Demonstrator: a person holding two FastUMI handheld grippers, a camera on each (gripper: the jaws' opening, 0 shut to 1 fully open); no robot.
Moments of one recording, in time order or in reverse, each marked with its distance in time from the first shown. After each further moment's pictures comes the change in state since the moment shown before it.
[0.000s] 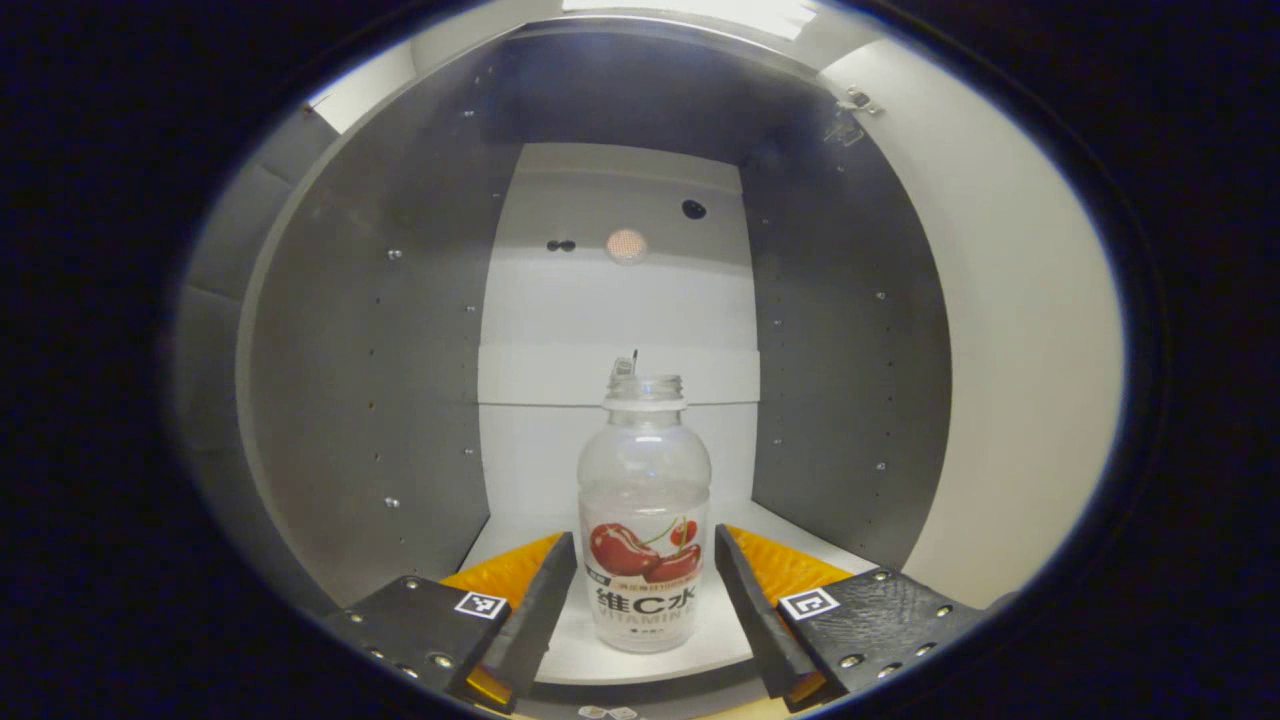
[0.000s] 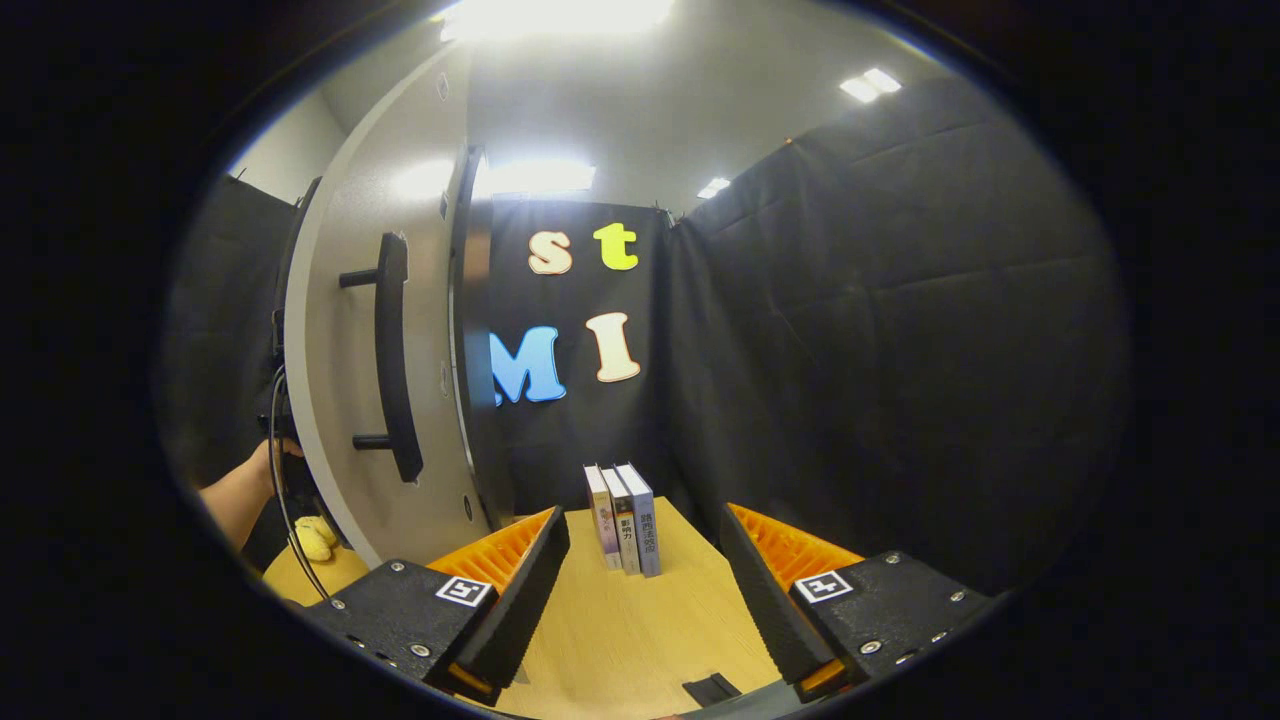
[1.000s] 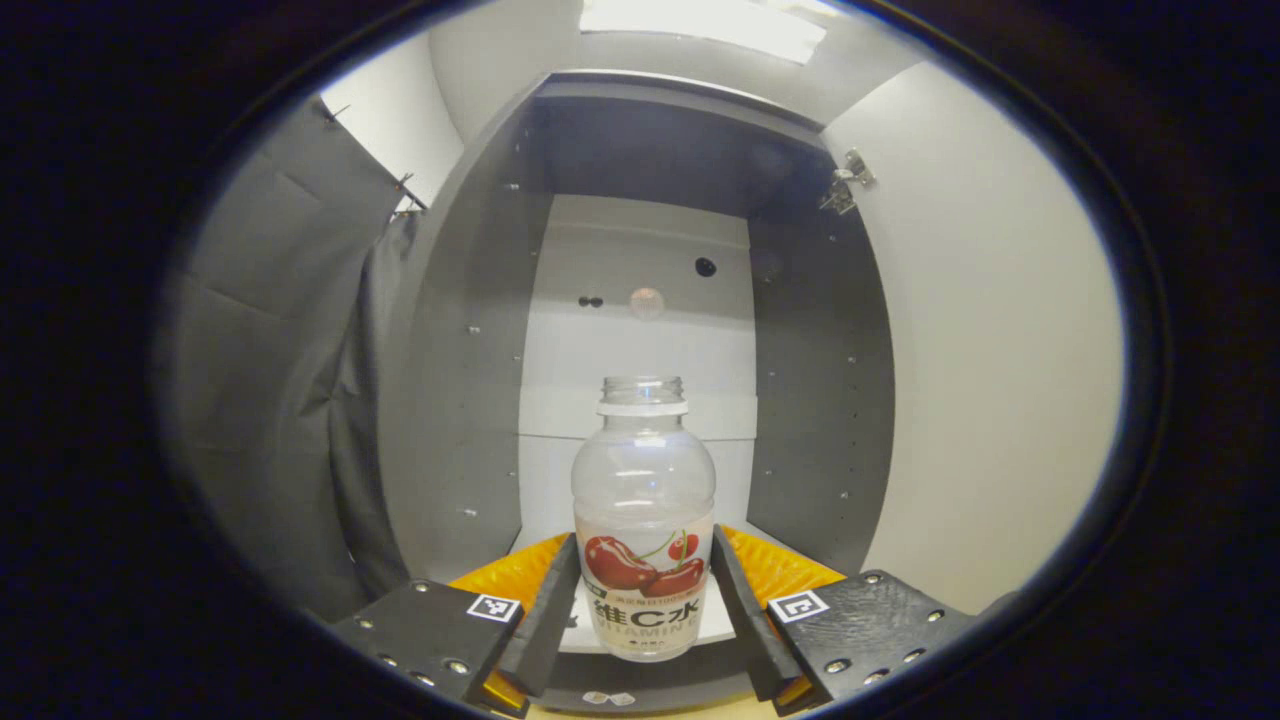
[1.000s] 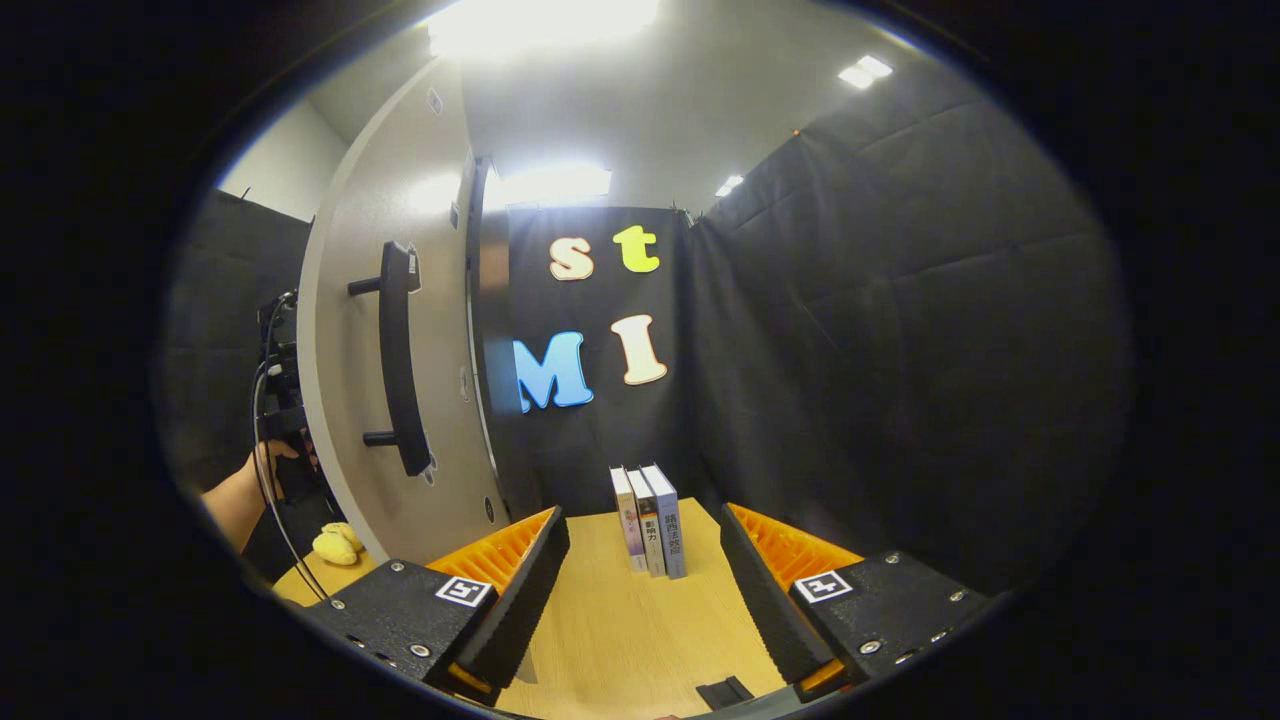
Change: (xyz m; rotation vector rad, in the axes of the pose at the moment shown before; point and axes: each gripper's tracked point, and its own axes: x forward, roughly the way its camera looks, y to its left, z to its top) left arm -0.093 0.011 0.043 -0.040 -0.081 0.066; right arm 0.003 0.000 -0.001 0.044 -0.017 0.137
